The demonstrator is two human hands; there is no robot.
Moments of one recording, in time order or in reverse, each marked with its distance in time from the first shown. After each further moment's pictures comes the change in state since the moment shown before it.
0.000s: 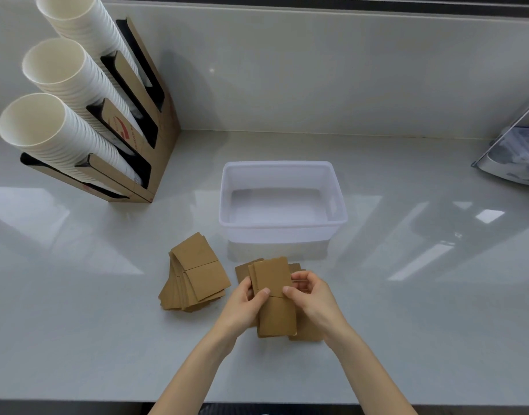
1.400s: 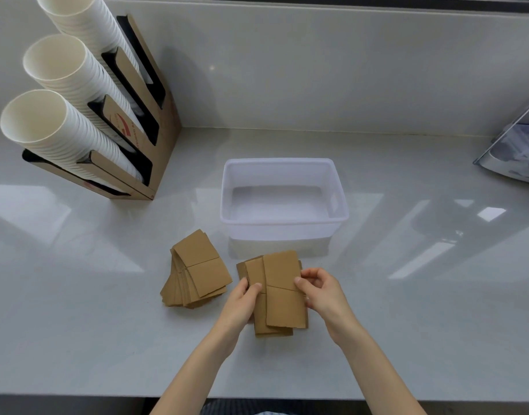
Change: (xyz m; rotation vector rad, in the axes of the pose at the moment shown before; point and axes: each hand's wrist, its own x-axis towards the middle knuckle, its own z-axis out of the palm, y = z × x) left_hand -0.004 0.000 0.002 -0.067 0.064 -0.069; right_hand -0.003 -0.002 -0.007 0.072 0.056 0.036
